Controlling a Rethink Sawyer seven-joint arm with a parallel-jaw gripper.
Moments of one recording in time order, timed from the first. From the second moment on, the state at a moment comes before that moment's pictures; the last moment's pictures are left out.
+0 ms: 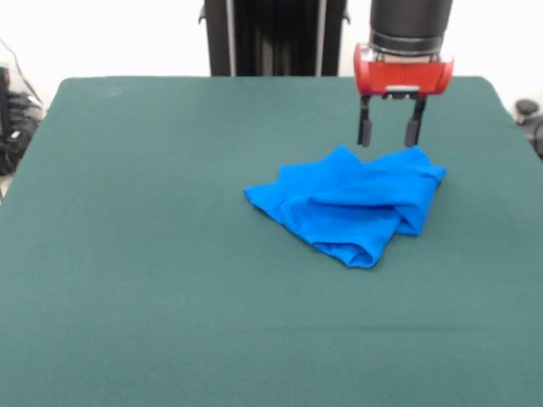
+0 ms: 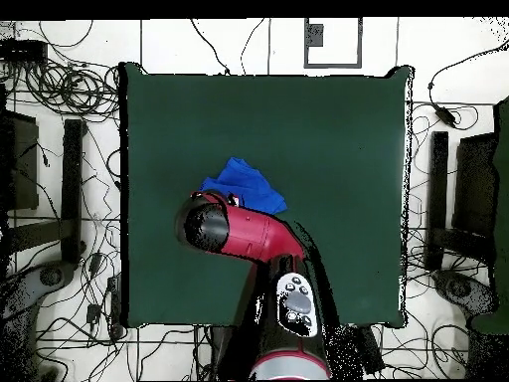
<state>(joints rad) 0.00 -0.62 -0.06 1.78 0.20 0.30 1.58</state>
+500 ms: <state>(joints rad) 0.00 -0.63 -0.06 1.78 0.21 0.30 1.58</state>
